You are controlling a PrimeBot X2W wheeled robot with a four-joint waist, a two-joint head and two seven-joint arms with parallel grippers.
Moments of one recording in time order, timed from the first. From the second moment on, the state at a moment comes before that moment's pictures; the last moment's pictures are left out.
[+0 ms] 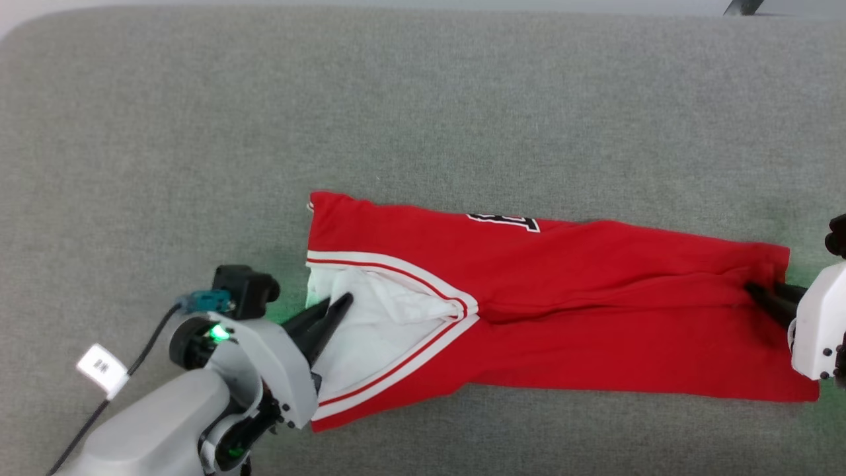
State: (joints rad) left arm -0.68 0.65 -1.09 0.32 -1.17 -0.01 -0.14; right arm -0.45 -0.64 0.32 0.32 0.77 0.13 0.57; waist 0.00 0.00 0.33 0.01
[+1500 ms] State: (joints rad) left arm -0.11 0.25 -0.35 0.08 -0.43 0.15 -0.26; right arm -0.20 -0.59 -0.06 0.32 0.71 0.13 0.93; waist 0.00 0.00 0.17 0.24
